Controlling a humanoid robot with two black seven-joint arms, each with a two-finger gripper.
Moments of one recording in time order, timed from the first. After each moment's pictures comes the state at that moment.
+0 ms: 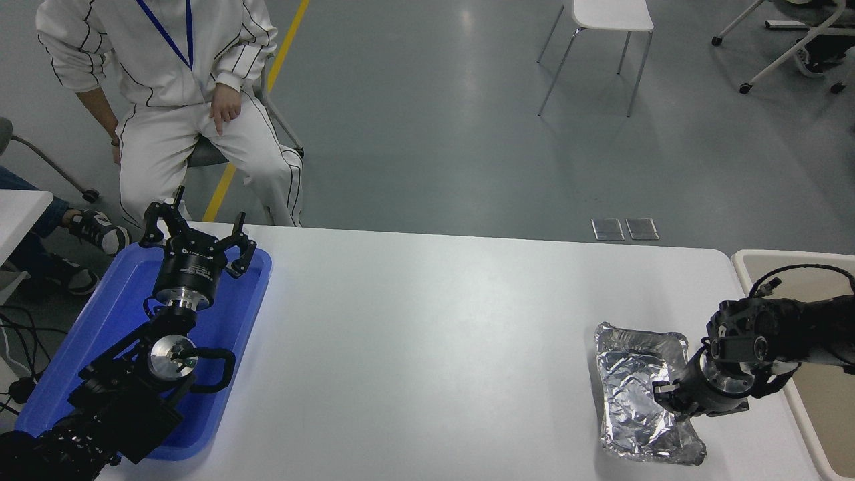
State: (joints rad) left arm -0.62 0.18 -0.87 -0.41 -0.09 -0.55 -0.51; right arm 1.24 -0.33 -1.15 0.91 -0.29 0.42 -0.06
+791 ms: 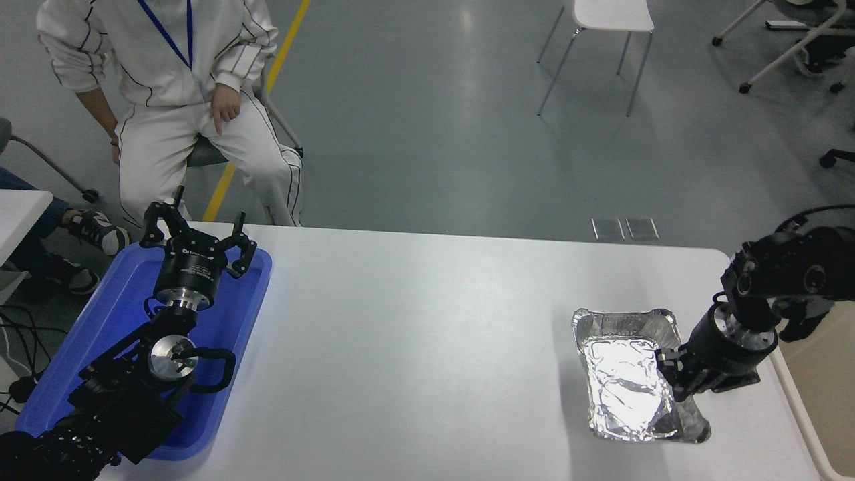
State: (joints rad) left arm -0.62 0.18 -0.87 -0.41 -0.09 -0.55 -0.51; right arm 1.65 -0.46 -1.17 1.21 -0.29 0.68 -0.07
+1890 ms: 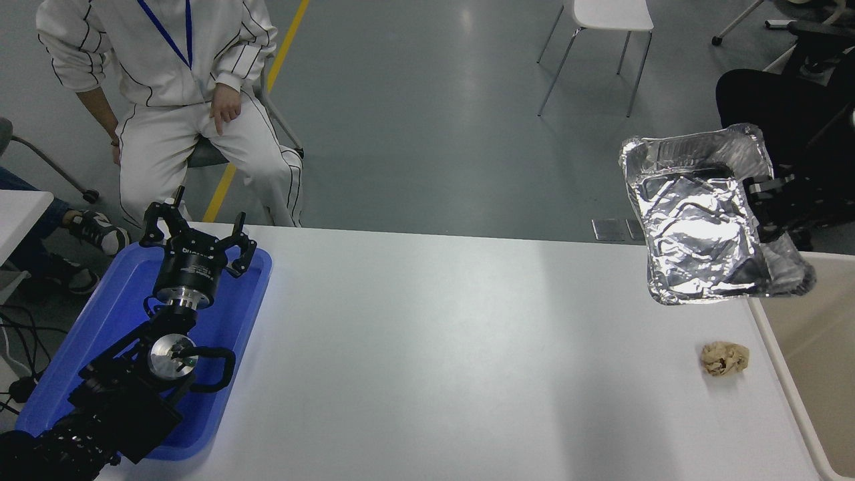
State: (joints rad) left arm -0.62 0.18 -0.87 -0.41 -0.09 -0.55 -0.51; right arm 2.43 -0.51 -1.49 1.41 -0.27 0.78 -0.06
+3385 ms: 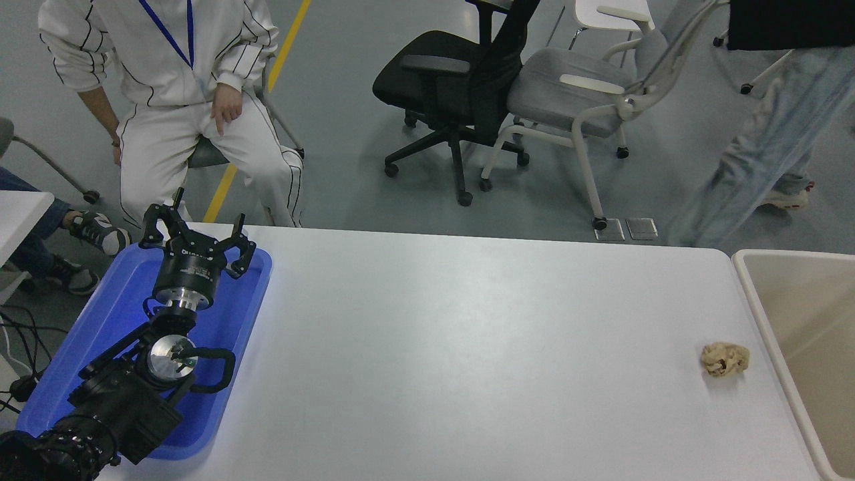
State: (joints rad) left arm -0.61 0.18 -0.87 -0.41 -0.09 -0.55 -0.51; right arm 2.33 -1.07 -1.86 1.19 -0.50 0.79 -0.07
